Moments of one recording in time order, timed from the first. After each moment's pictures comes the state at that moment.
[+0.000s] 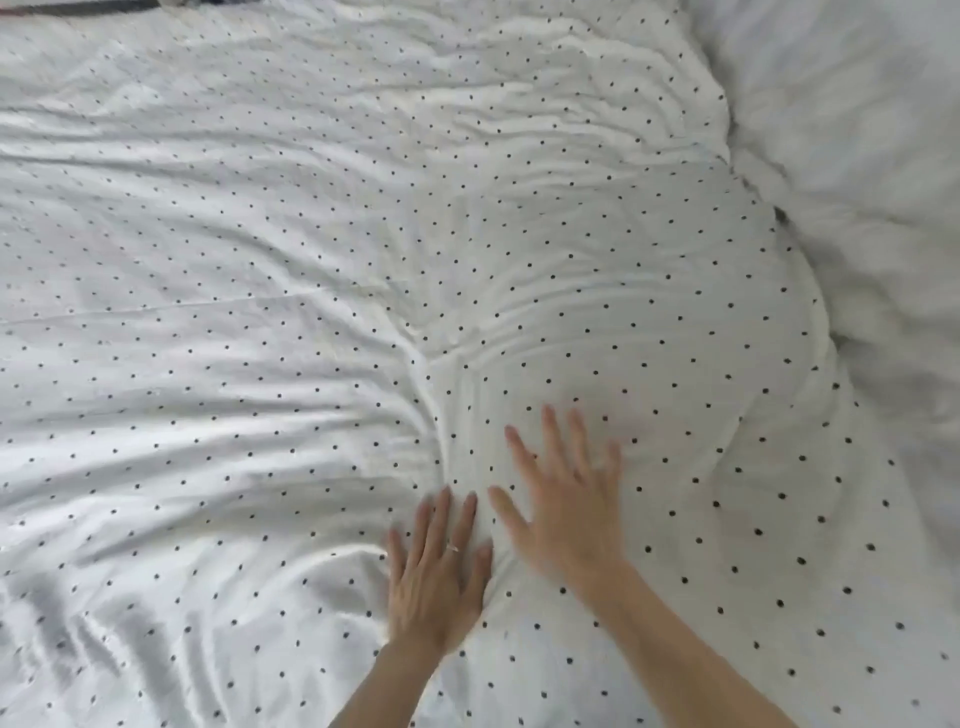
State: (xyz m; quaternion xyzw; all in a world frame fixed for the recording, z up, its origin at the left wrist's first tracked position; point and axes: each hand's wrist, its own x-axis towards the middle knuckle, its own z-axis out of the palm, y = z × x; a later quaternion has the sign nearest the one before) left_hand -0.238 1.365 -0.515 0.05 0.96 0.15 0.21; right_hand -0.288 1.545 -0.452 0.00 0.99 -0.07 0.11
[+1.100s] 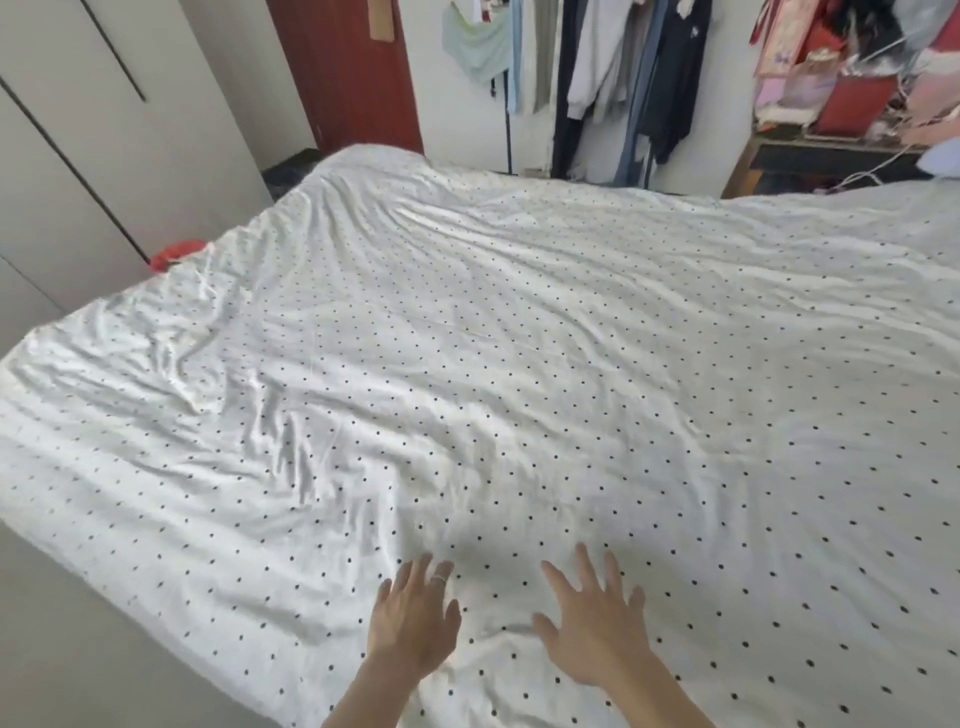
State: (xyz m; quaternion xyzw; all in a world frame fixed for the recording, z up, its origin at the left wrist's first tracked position) left_hand -0.137 1.089 -0.467 -0.18 0.96 0.10 0.18; right_hand -0.219 1.296 -0.454 -0.20 0.93 -0.01 0.32
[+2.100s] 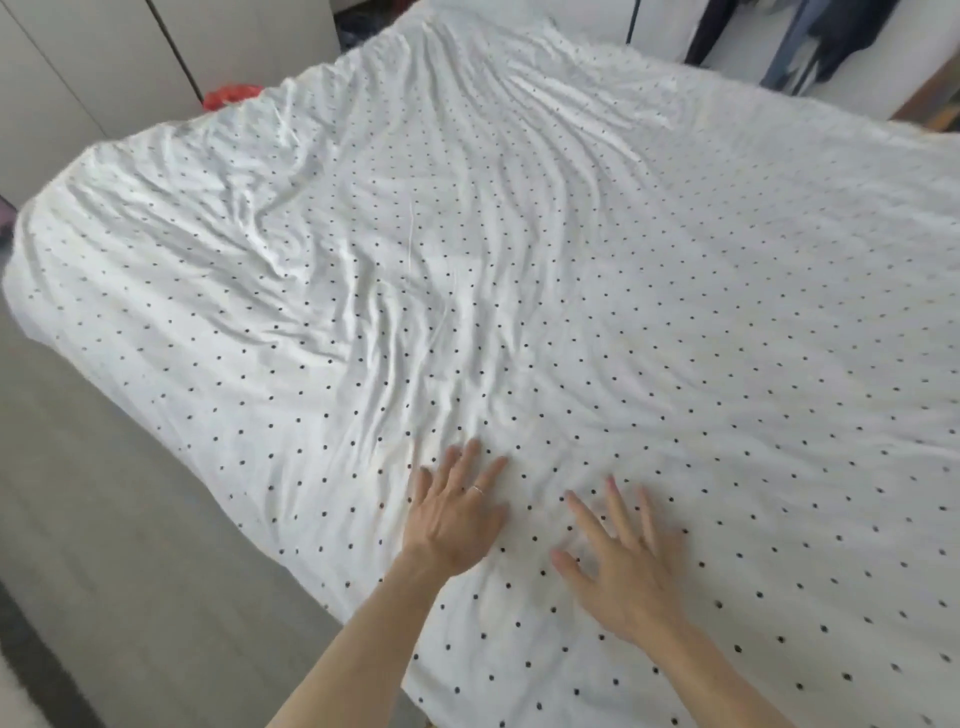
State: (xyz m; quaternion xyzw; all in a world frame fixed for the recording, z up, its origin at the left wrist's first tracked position) left_hand -0.112 0.950 -0.546 -0.17 0.96 0.17 0.14; right_hand -0.177 1.177 -0.530 -0.25 0.94 -0.09 0.21
